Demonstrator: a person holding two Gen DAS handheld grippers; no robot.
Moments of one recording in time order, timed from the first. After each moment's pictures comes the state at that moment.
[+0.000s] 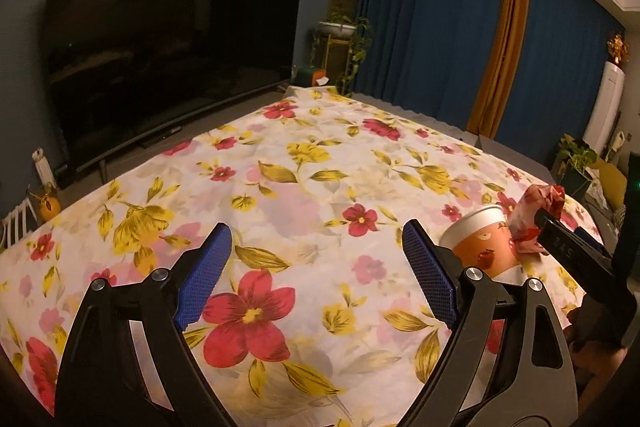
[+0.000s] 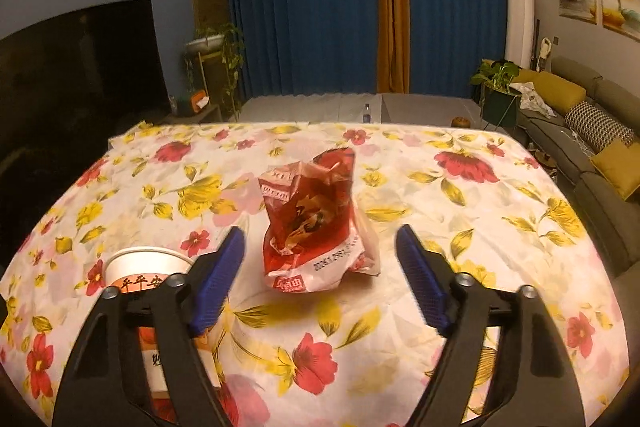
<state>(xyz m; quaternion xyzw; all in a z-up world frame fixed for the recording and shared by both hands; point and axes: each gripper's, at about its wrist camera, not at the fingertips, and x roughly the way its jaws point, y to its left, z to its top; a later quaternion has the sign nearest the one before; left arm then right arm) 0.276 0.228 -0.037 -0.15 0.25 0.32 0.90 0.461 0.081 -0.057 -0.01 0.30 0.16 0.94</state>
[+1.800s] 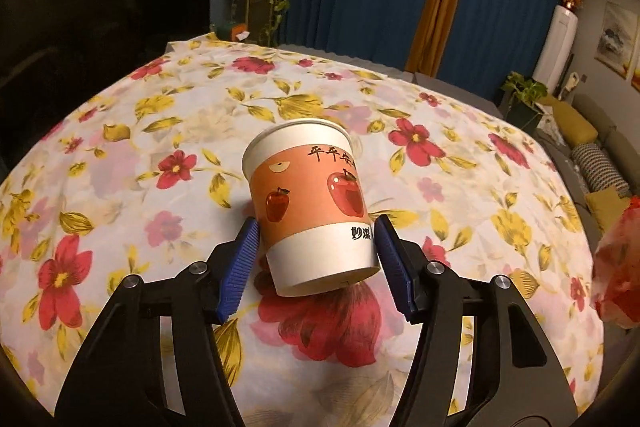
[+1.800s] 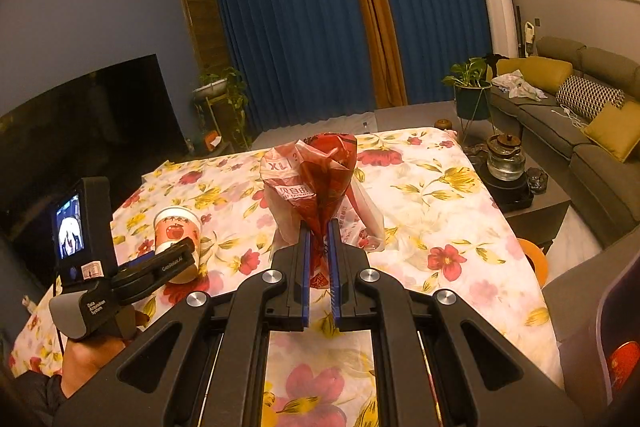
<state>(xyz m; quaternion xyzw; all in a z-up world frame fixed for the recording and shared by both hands) 0.373 0.137 -0.074 -0.14 0.33 0.19 0.91 0.343 -0.078 -0.016 0.07 0.25 0.19 0.95</state>
